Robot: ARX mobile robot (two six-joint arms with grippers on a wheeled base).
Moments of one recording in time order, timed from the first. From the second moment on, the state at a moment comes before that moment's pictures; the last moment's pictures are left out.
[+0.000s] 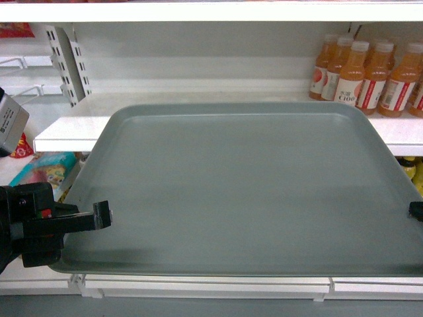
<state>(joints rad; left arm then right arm) -0.32 1.39 0.44 0.35 -0.26 -0.32 0.09 1.39 0.39 0.47 -0.22 0.18</state>
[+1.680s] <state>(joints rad) -0.32 1.39 0.44 0.35 -0.26 -0.32 0.09 1.39 0.39 0.48 -0.22 0.18</state>
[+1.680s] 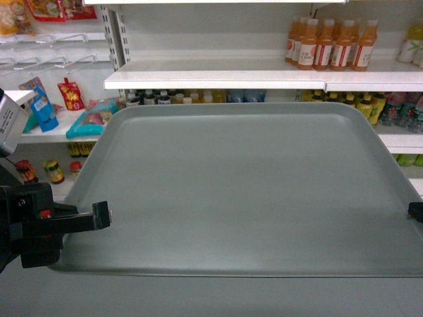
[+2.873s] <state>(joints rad) -0.33 1.39 0.44 0.34 -0.26 -0.31 0.09 1.39 0.38 0.47 -0.22 0.18</state>
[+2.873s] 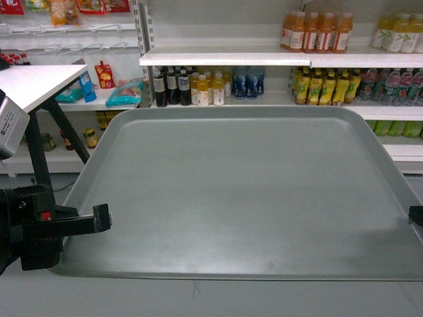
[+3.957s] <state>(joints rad) -0.33 1.39 0.44 0.34 -0.26 -0.31 0.09 1.39 0.38 0.47 -0.22 0.18</state>
